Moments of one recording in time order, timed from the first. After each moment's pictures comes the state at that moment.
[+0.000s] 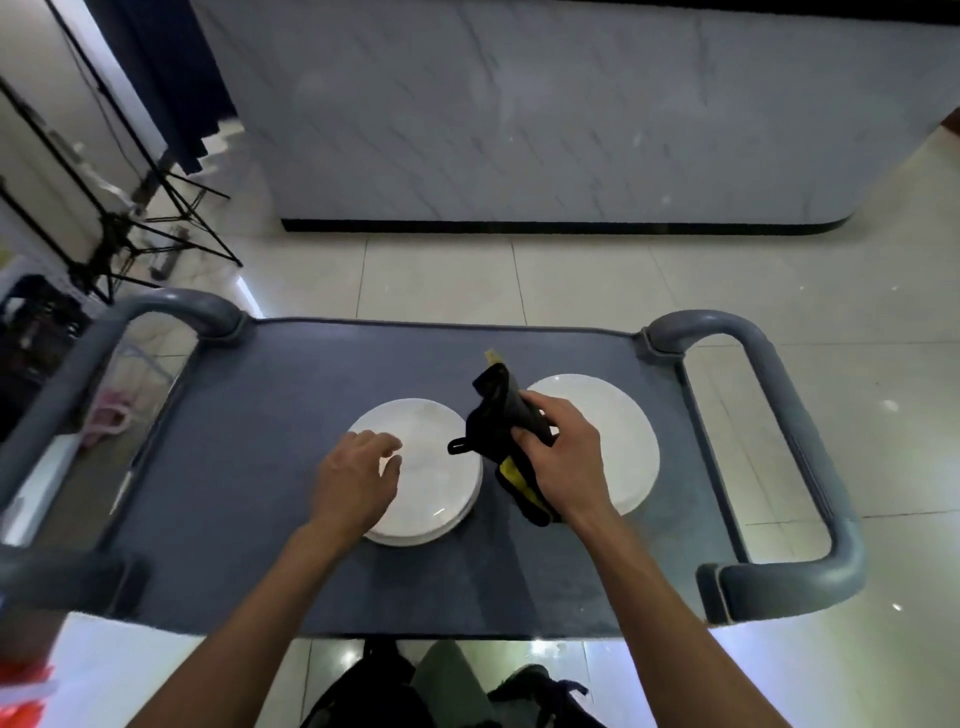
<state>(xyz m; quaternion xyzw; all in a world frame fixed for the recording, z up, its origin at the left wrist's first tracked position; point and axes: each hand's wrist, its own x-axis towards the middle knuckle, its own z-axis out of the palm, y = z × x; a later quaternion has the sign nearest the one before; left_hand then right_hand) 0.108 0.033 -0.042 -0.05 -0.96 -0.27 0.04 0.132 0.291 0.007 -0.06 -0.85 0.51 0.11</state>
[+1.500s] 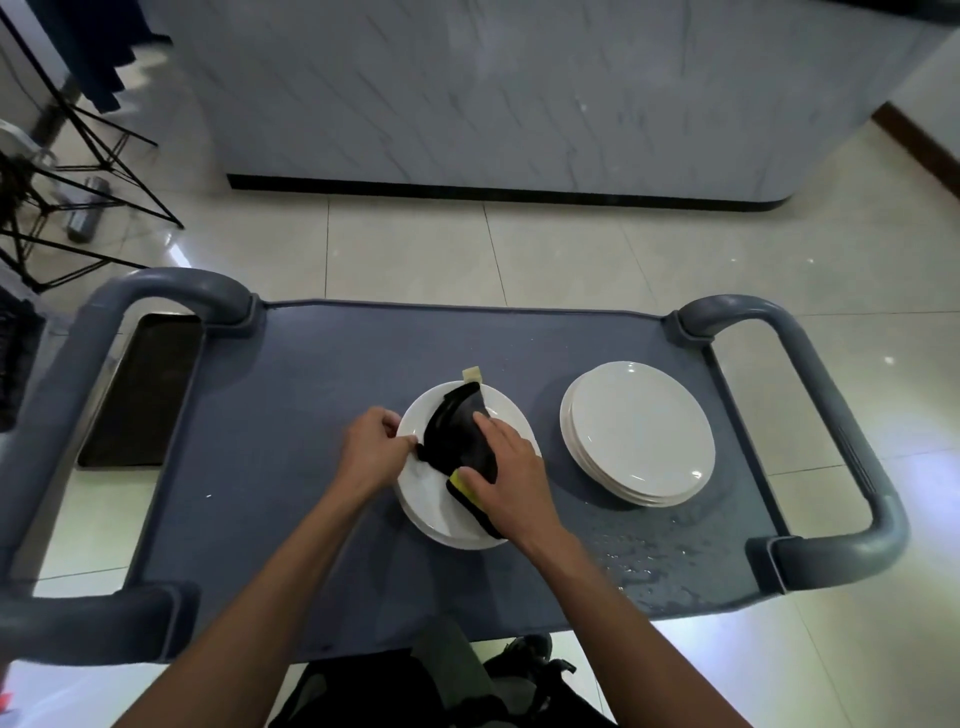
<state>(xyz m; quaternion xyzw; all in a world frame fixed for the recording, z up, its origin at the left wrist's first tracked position) 0.031 -0.036 -0.071 0.11 -0.86 -0.47 -0.17 0.117 0.145 -0.050 -0.09 -0.95 0.30 -0.06</state>
